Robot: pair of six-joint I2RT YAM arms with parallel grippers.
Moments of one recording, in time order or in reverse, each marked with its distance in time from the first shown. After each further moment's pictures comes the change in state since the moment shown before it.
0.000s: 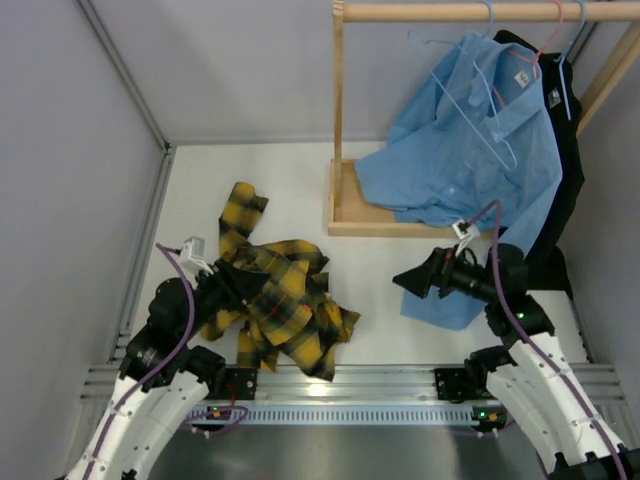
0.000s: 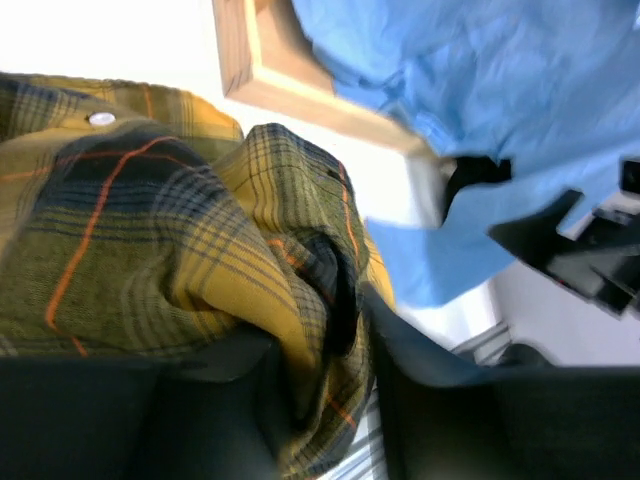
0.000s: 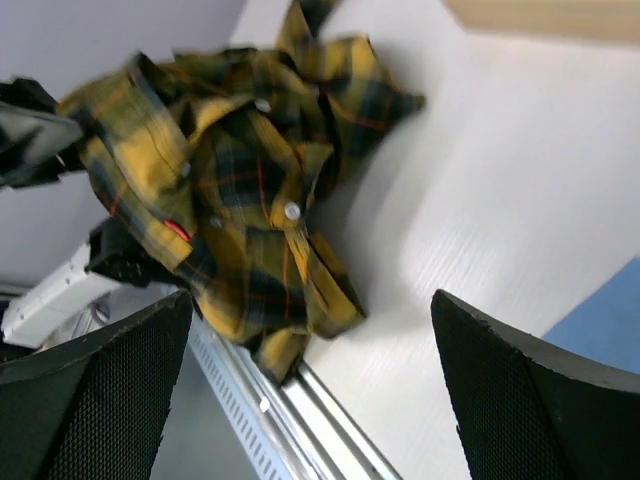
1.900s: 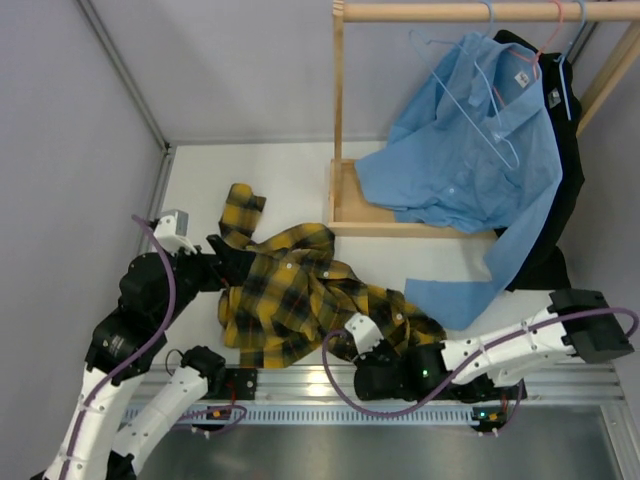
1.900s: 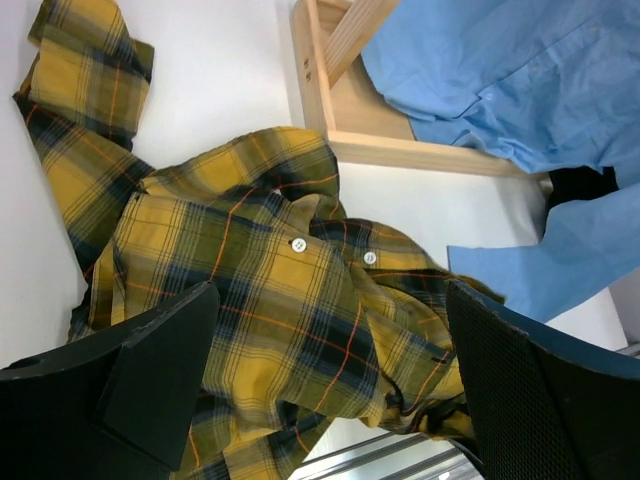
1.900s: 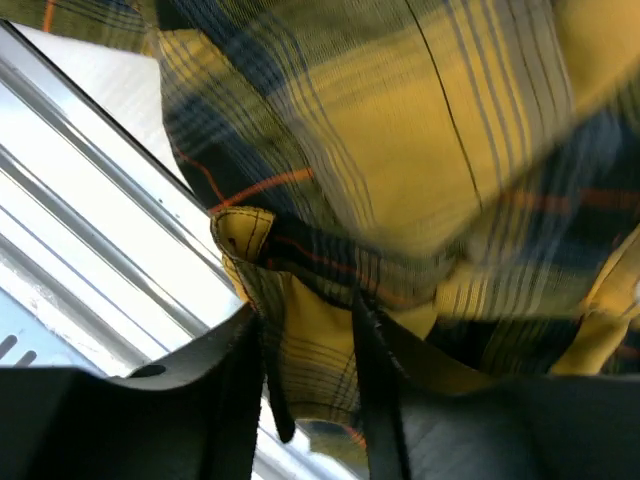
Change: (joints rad) left arm 0.000 0.236 0.447 -0.275 -0.150 0.299; right arm 1.465 0.674 0.094 -0.146 1.344 0.096
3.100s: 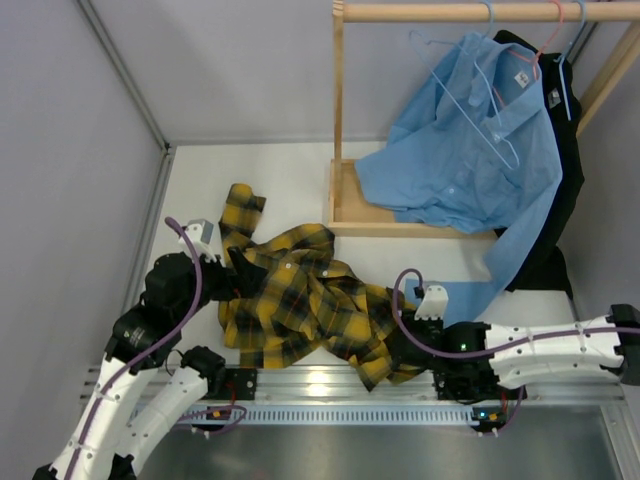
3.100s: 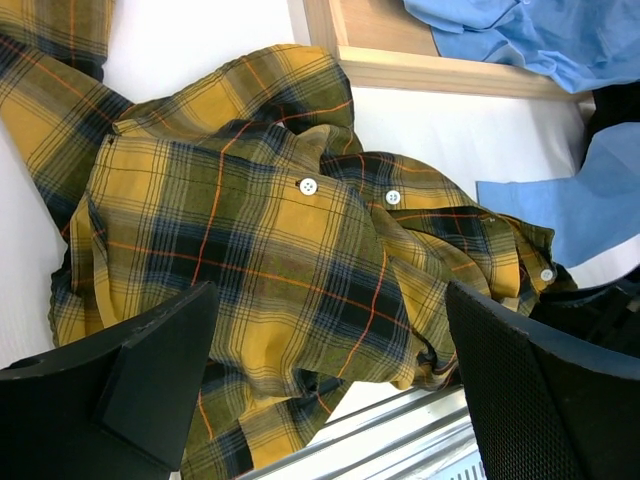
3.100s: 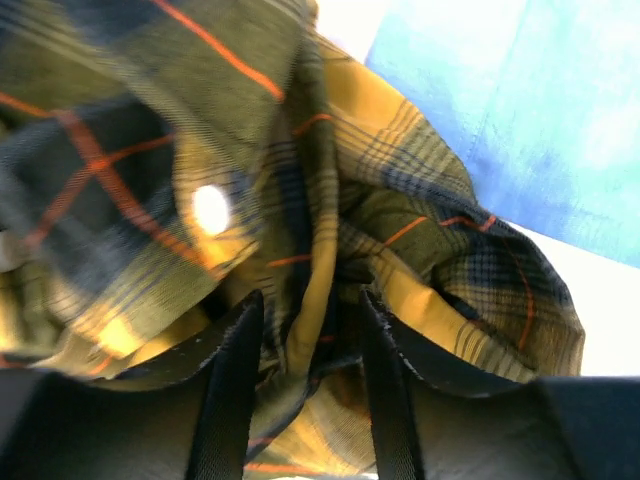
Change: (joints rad) left arm 0.000 -0.017 -0.169 0.012 0.083 0.034; right arm -0.175 -0.334 -0.143 -0.408 0.109 0.689
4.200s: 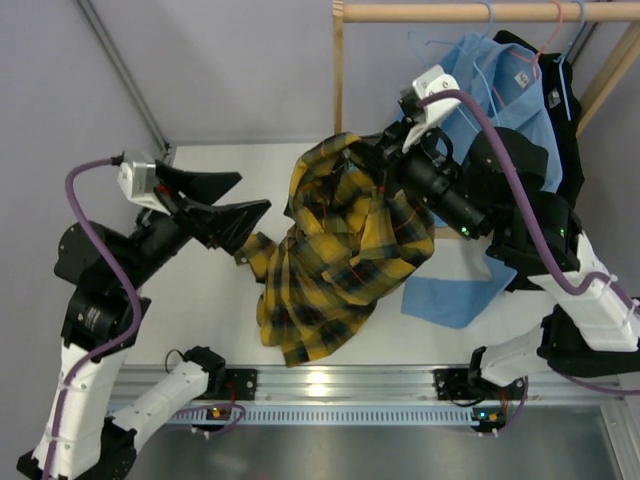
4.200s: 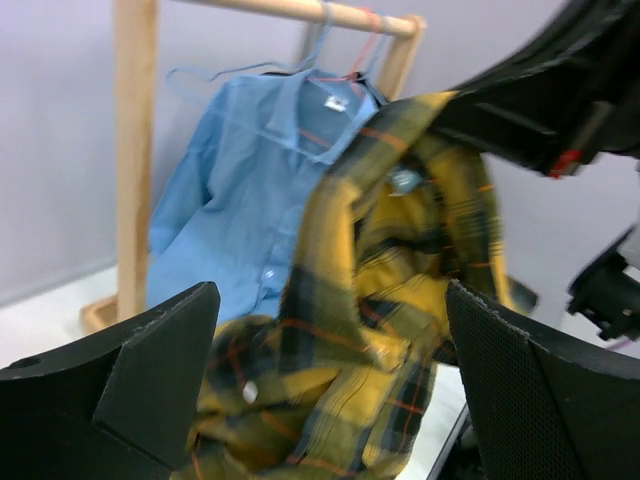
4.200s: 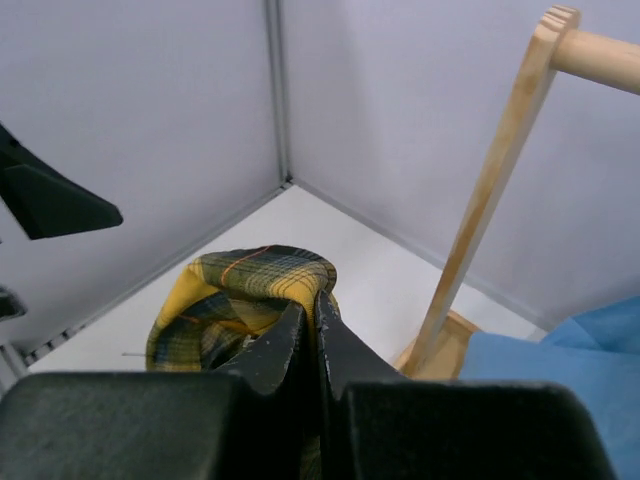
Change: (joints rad) left arm 0.000 0.234 0.507 0.440 0.338 0.086; right arm -0.302 0.489 1.627 0.154 -0.297 -1.390
